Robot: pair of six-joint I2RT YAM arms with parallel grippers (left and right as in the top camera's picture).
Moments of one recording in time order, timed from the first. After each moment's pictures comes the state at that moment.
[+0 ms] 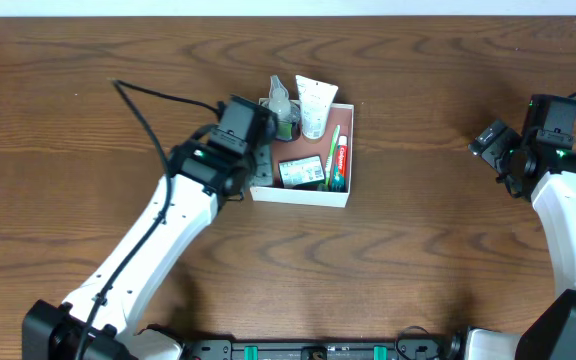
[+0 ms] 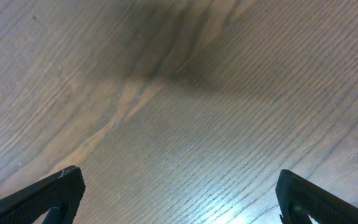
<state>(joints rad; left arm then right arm) -0.48 1.48 1.20 -0.83 -0.09 -0.48 -0.22 1.48 1.05 -0.64 0.08 0.57</state>
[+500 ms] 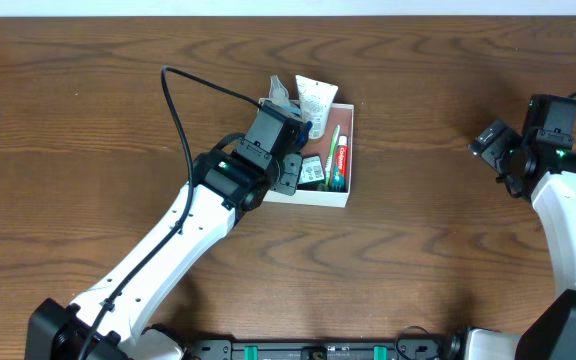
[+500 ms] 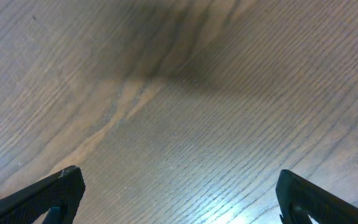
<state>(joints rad) -0.59 1.48 1.20 -0.72 -0.08 -0.26 -0.22 1.48 1.05 -0.64 0.08 0.57</state>
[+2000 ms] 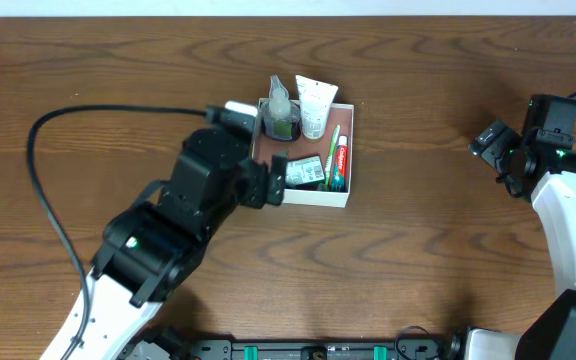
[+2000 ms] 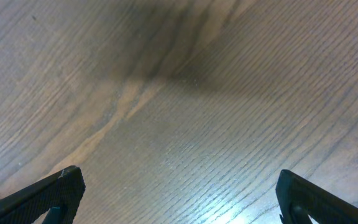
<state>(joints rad) -0.59 1.07 1.20 -0.79 -0.18 -0.27 -0.22 1.48 1.05 -0.63 0.08 0.57</state>
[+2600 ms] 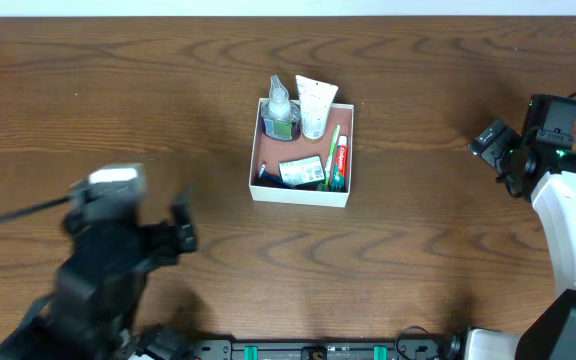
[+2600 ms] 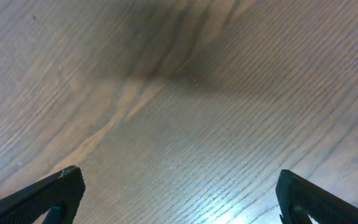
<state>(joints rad) -0.48 0.67 1.20 -1.08 -0.46 -0.36 -0.22 1.48 1.05 -0.64 0.08 0.57</state>
